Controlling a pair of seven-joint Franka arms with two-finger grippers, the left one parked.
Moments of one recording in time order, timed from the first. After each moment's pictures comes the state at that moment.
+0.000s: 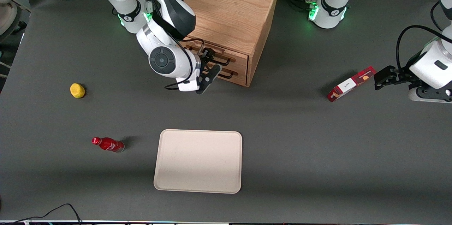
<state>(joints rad) 0.24 0.39 0.45 -1.71 0.24 1.83 -0.20</state>
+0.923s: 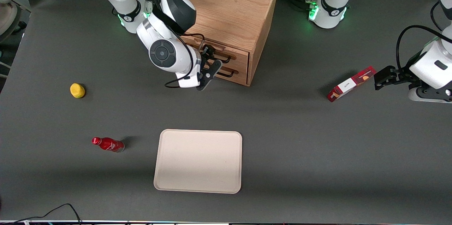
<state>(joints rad) 0.23 0.36 0.47 -1.74 0.24 1.86 -0.26</state>
